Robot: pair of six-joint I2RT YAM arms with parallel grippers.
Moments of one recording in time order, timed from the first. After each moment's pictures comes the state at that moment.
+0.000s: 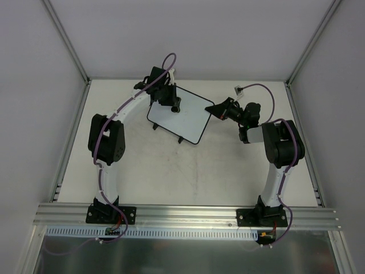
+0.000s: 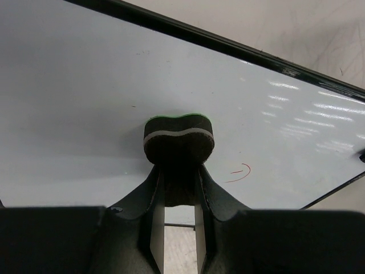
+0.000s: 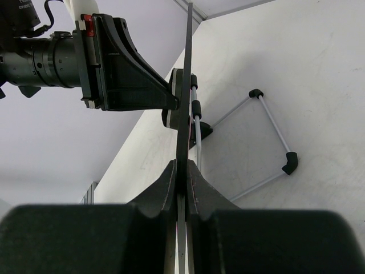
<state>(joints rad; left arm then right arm) -0.41 2.06 1.78 -0.52 0.21 -0.30 0.18 1.98 0.90 1.17 -0.81 0.91</state>
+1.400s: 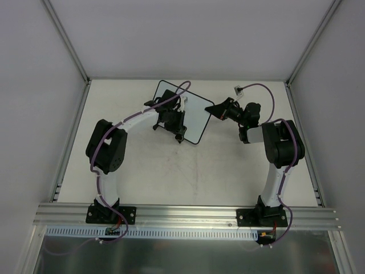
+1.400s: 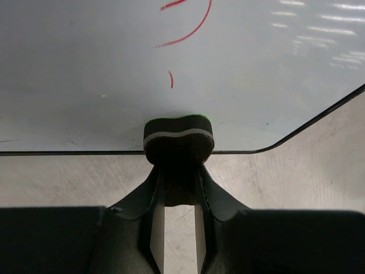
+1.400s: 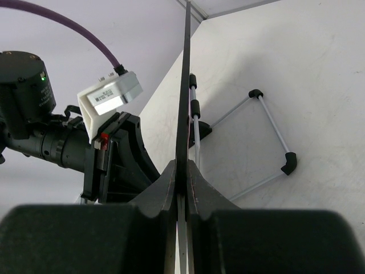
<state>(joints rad) -0.55 1.94 1.45 -0.52 0.23 -0.28 0.18 1.98 0.90 1.17 -0.82 0.89</state>
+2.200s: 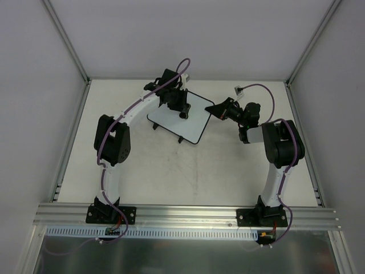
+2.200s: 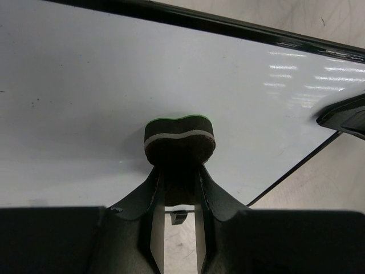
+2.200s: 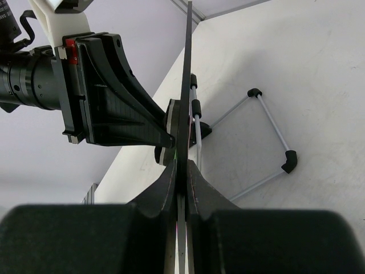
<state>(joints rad) -0.49 2.09 1.85 -0.62 0.23 -0.24 0.18 1.98 0.90 1.16 -0.80 0.91</state>
